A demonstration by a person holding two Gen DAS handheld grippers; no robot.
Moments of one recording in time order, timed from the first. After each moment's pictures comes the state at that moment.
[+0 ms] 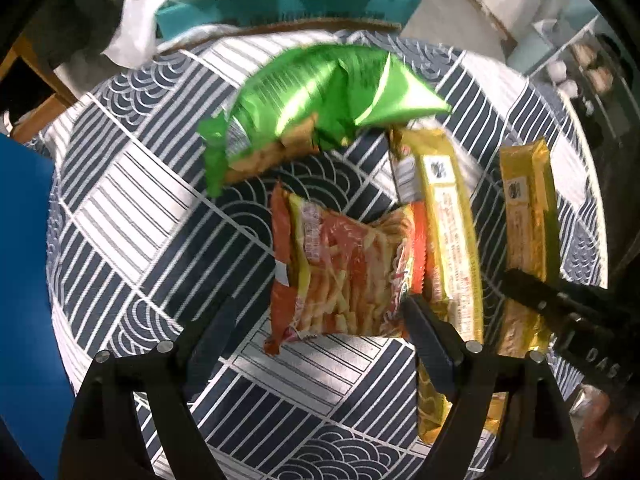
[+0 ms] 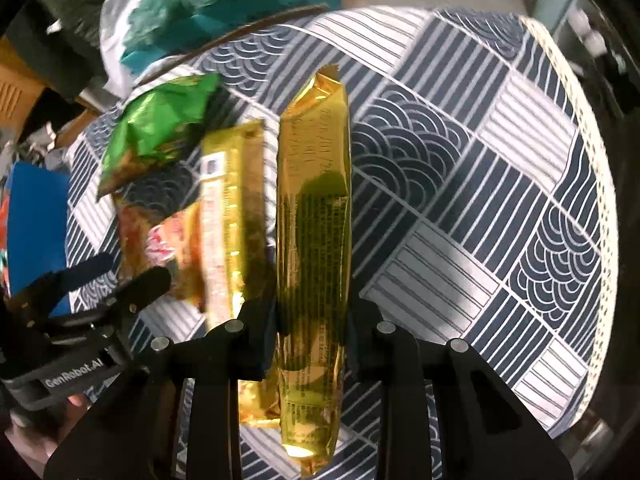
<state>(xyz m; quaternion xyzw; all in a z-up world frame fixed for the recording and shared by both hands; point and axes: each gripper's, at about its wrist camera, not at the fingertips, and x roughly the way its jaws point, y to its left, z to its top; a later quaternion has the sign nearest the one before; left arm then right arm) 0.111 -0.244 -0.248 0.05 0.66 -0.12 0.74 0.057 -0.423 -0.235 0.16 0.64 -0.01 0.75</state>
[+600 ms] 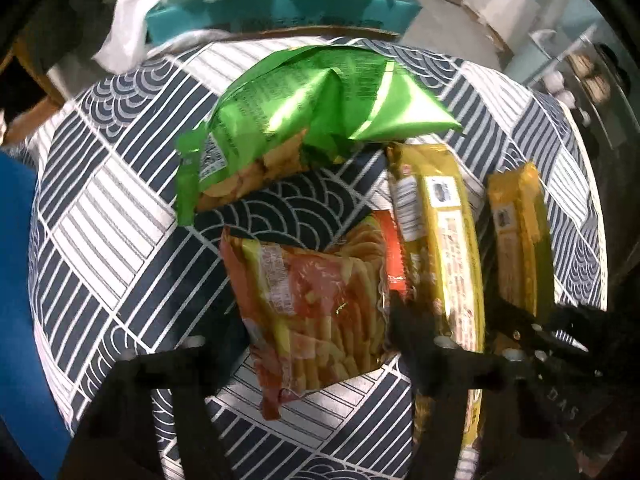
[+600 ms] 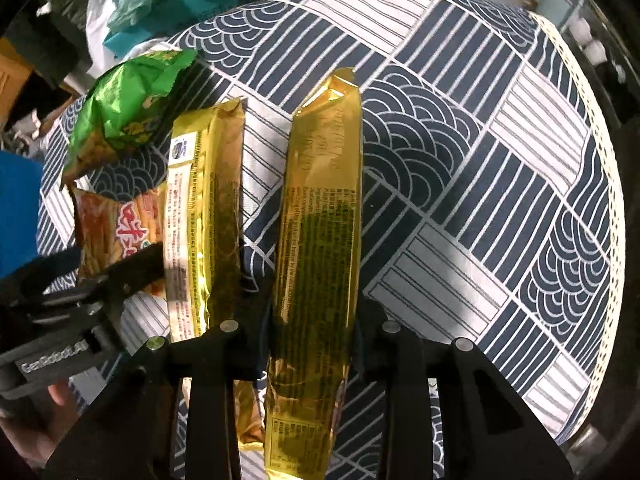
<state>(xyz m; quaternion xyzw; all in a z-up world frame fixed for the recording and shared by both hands) 0.126 -0.242 -0.260 0.04 0.64 -0.14 0.75 0.068 -0.400 -0.257 0.11 0.64 -0.02 0.76</state>
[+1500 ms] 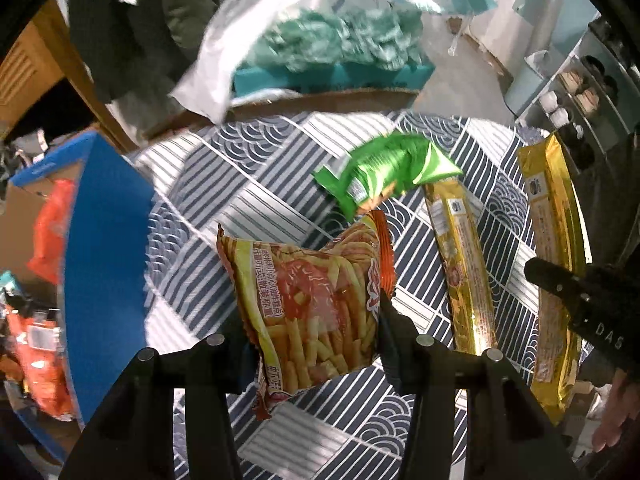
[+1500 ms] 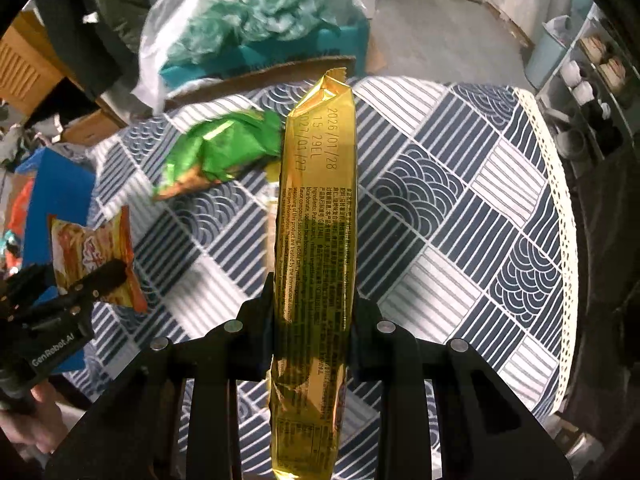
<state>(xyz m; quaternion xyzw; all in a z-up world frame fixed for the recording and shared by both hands) 0.095 -0.157 -0.158 0.05 0.58 -0.11 0.80 0.054 -0.351 -0.172 0.08 0.59 -0.01 0.81</state>
